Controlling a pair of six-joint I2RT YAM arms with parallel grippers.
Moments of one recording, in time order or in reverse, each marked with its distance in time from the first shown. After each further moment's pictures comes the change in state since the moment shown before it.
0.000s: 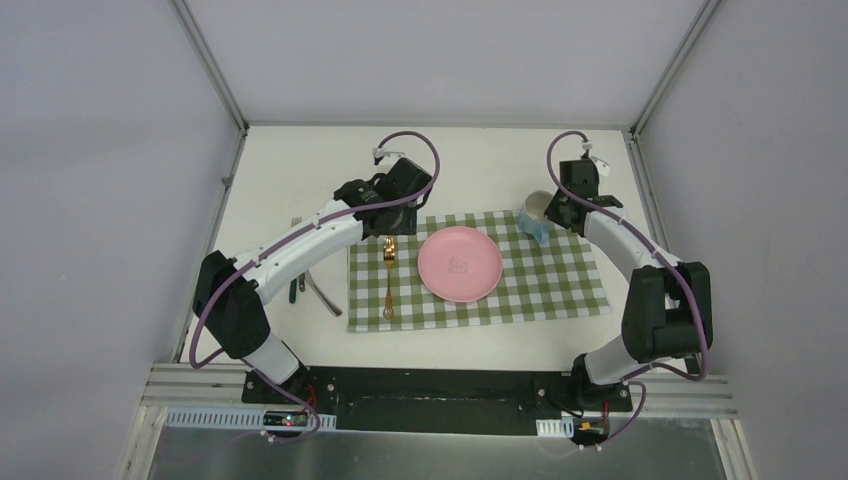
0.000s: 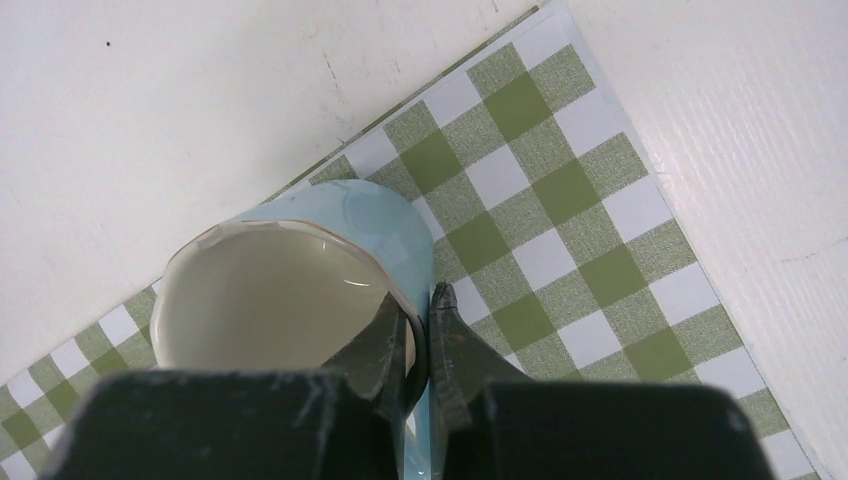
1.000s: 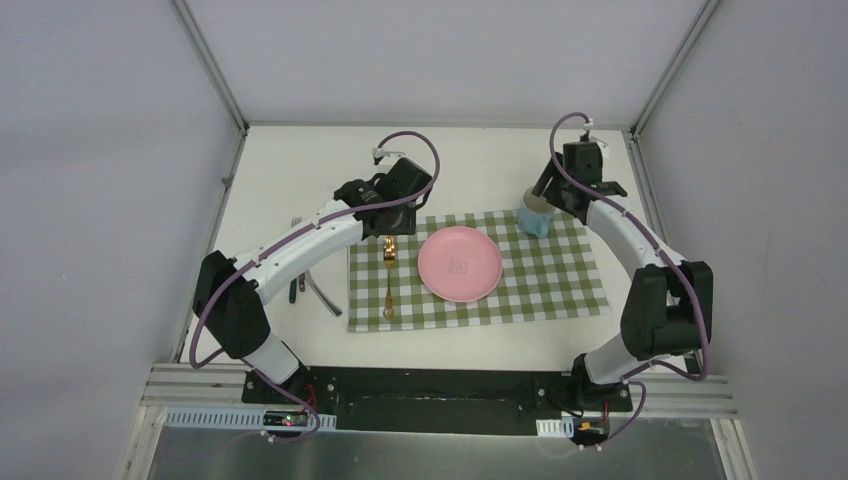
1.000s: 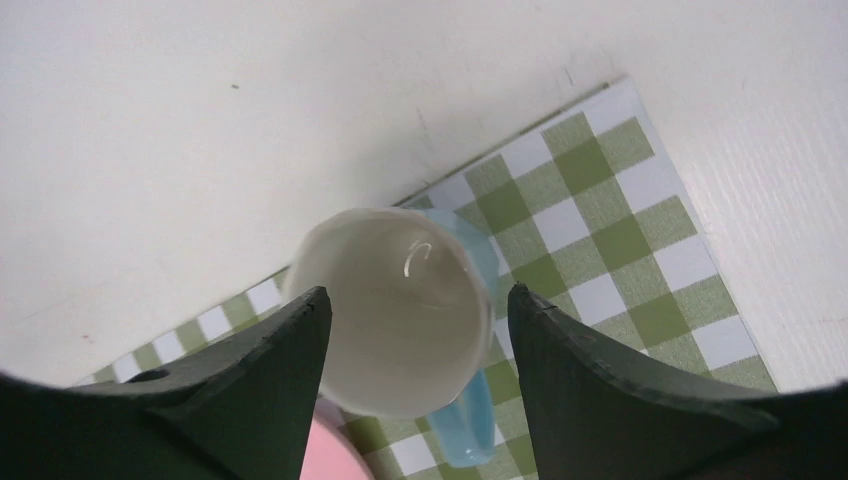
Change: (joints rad) left arm 0.000 0.000 0.000 0.000 0.000 0.000; right arm 0.000 0.022 0.098 -0.004 -0.072 -0.014
